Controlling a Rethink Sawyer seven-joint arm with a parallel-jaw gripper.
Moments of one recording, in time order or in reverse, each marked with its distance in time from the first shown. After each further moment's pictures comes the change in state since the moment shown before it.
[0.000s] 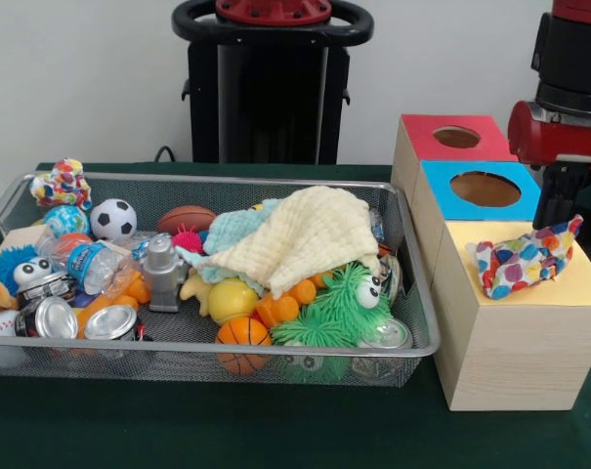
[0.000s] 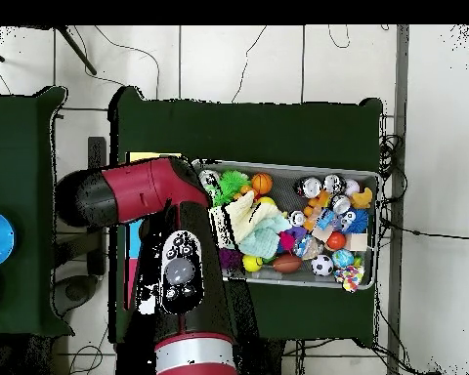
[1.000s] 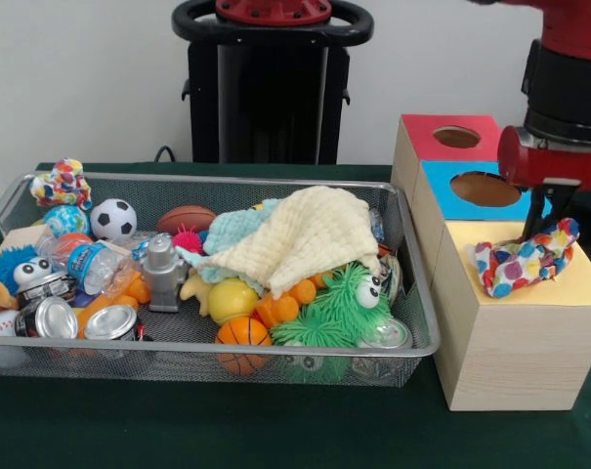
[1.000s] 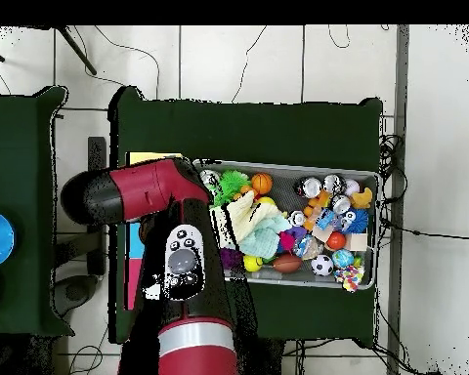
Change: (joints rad) arm -0.001 0.034 -0.001 -0.008 -0.001 -0.001 0.000
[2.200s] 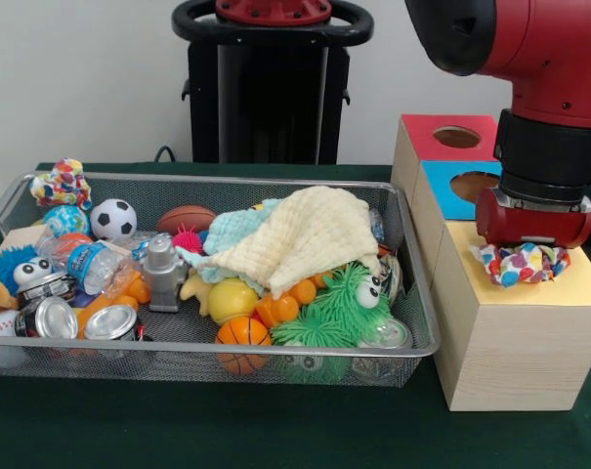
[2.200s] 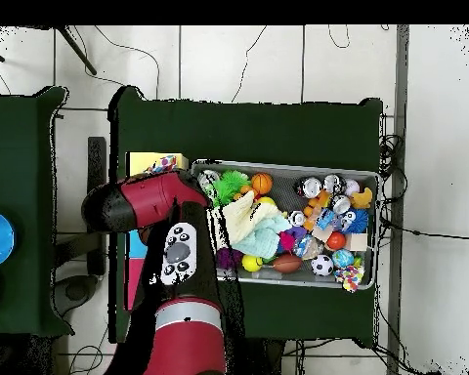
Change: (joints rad) arm 0.040 0.131 -0.066 -0.013 -0.045 -0.236 0.000
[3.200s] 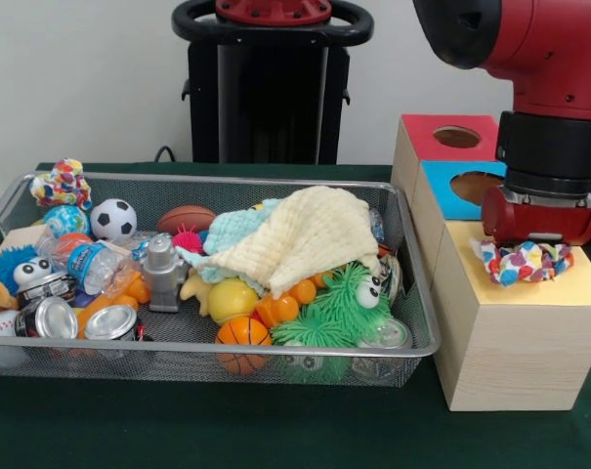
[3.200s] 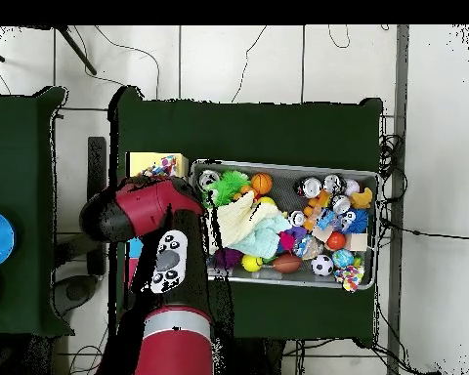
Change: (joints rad) arm 0.036 -0.004 -0.039 0.029 -0.006 -0.108 0.000
